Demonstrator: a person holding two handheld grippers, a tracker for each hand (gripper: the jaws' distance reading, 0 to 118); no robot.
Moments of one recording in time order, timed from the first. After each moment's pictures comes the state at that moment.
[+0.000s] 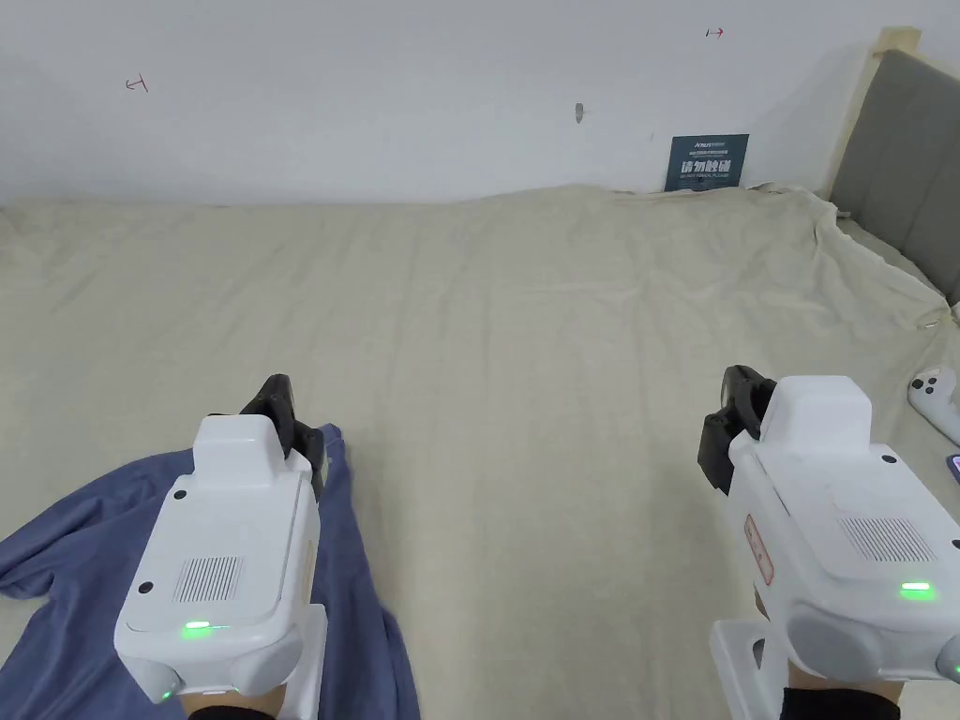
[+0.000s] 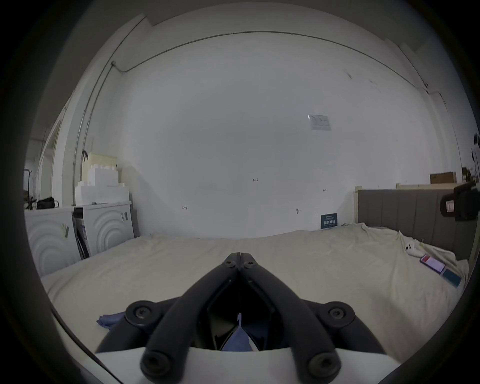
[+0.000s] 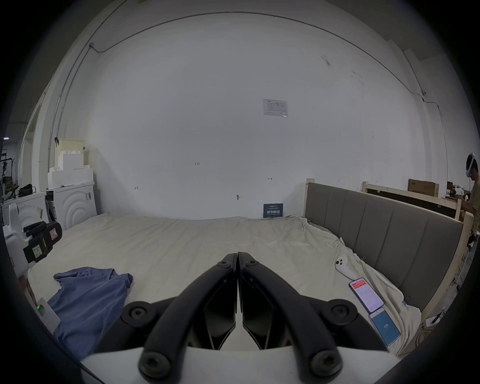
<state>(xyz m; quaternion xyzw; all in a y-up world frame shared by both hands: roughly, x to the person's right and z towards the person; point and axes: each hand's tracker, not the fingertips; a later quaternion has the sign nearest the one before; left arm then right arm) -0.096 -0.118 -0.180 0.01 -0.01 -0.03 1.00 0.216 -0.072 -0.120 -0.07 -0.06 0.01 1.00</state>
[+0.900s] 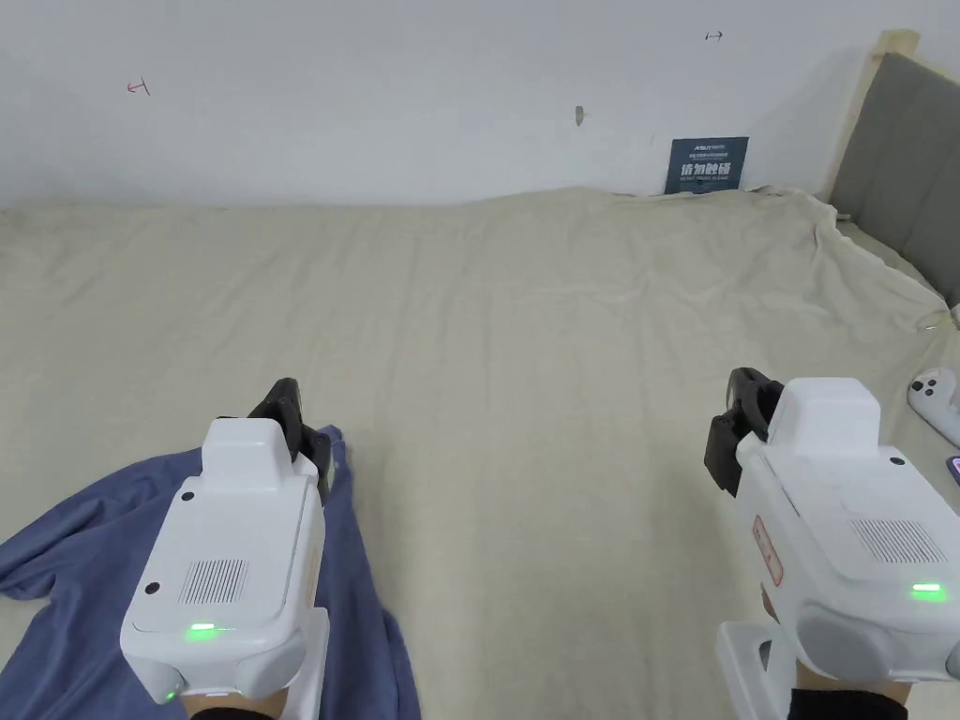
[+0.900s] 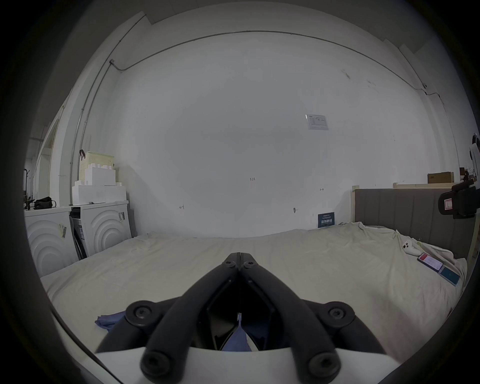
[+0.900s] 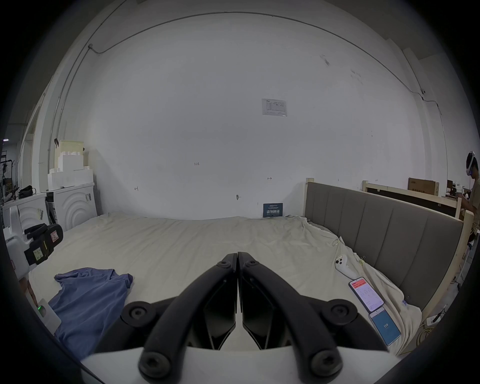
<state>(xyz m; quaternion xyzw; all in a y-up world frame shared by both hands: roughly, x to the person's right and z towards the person) -0.095 -0.120 -0.179 0.00 -0.02 -0.04 1.00 0.220 -0.068 -0.120 -0.07 -0.06 0.00 1.00</state>
